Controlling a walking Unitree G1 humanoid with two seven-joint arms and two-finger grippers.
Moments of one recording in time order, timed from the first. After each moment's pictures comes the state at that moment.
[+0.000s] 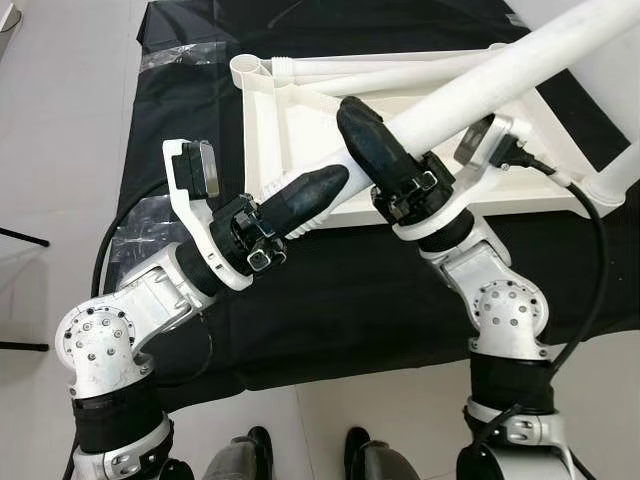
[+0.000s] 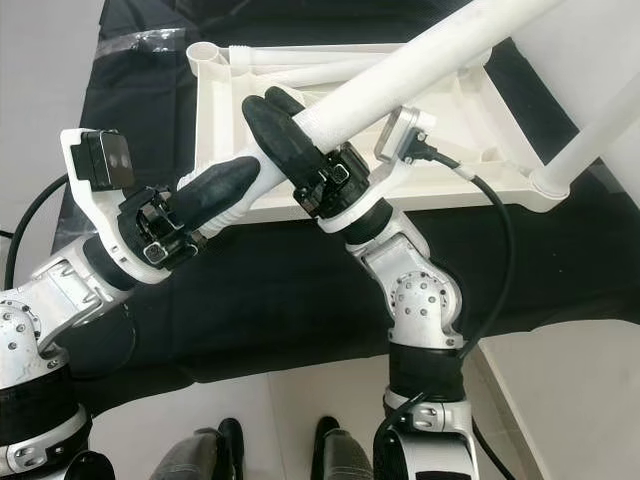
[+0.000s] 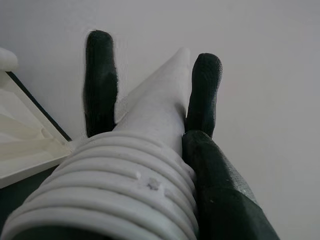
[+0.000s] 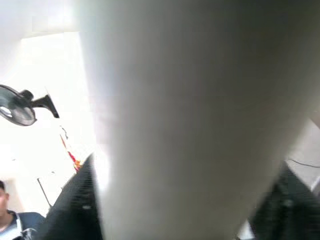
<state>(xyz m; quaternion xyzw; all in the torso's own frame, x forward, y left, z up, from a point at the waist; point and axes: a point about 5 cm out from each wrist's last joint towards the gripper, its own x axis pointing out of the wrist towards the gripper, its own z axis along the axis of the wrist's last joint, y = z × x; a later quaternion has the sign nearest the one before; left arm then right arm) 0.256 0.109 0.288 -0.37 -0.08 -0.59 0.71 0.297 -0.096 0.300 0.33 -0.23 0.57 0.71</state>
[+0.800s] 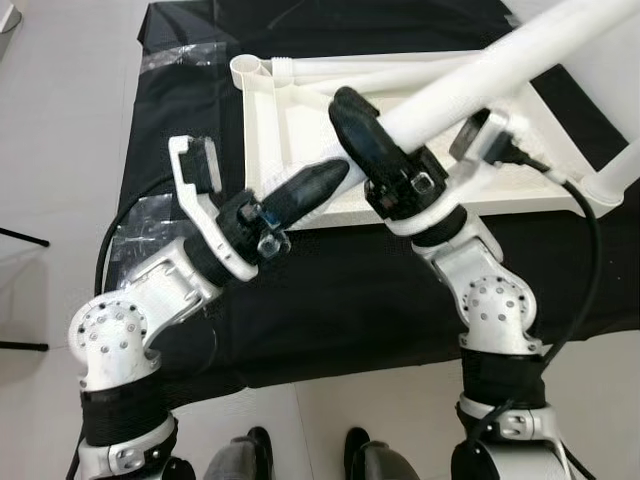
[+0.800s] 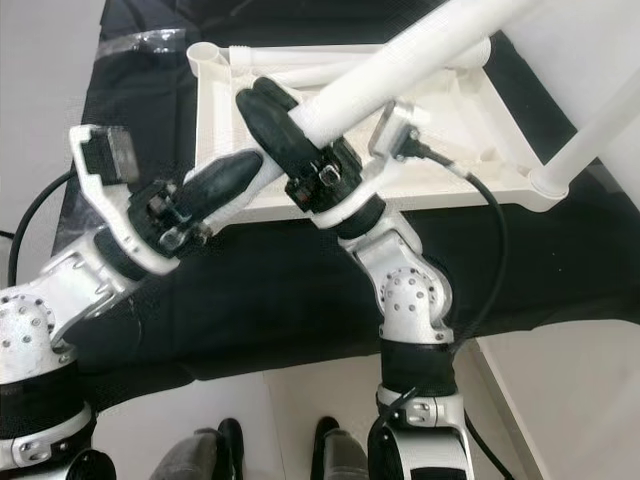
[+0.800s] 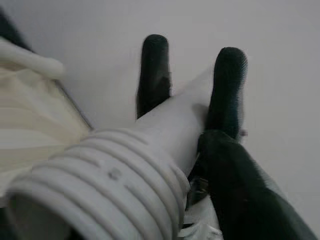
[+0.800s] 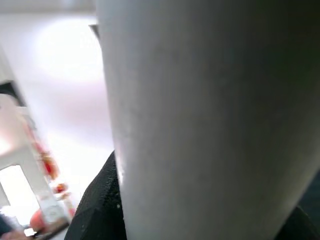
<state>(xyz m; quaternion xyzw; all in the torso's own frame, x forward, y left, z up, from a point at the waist) 0.279 0.118 0.287 -0.38 -0.09 -0.49 0.78 0.320 -0.090 0.304 0.30 -0.23 0.51 0.77</state>
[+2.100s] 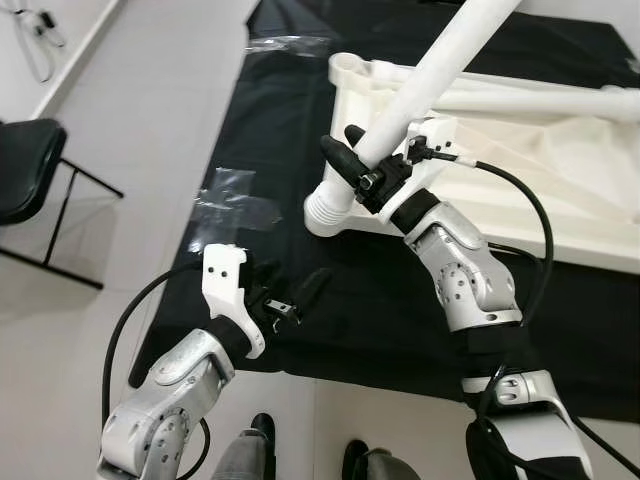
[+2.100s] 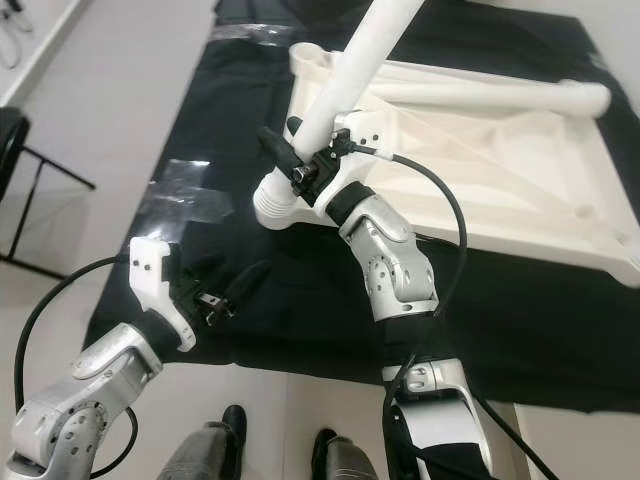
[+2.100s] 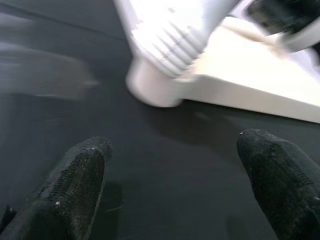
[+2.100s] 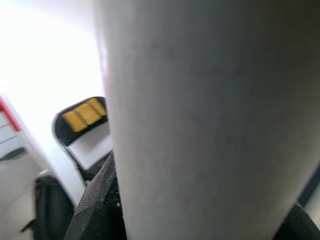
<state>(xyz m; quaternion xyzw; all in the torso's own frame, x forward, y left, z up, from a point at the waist) 0.258 0.109 0.187 -0.13 -0.03 -0.27 0.95 0.357 -0.098 0.271 0.11 -0.17 0.35 0.91</state>
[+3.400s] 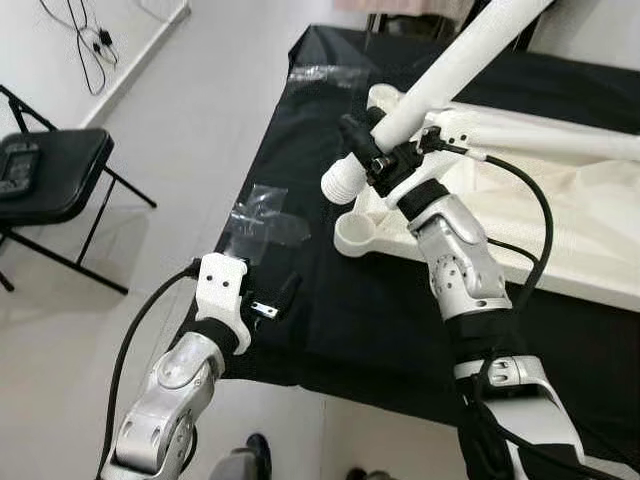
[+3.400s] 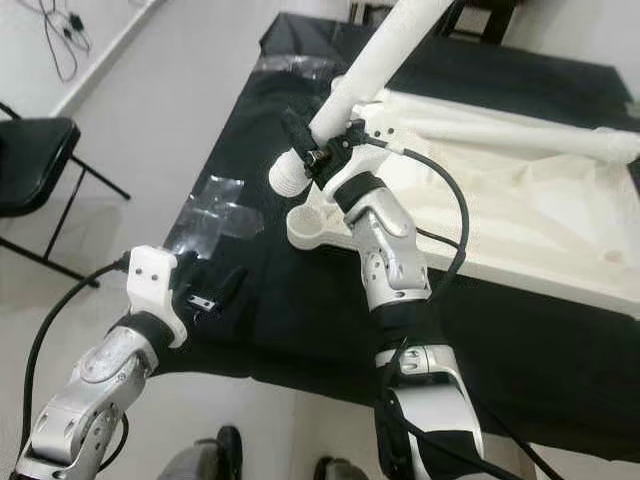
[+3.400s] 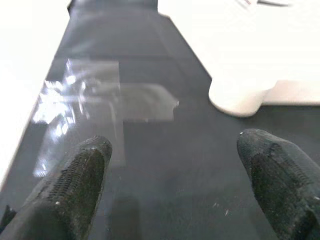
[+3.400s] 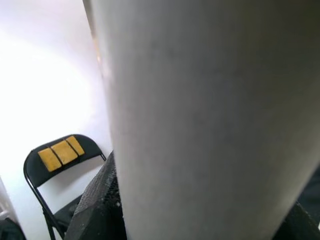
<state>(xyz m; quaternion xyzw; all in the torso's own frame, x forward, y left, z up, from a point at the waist) 0.271 0.121 0.165 -0.03 -0.05 -0.21 0.98 0.370 -0.113 0.274 0.11 -0.23 0.28 0.93</state>
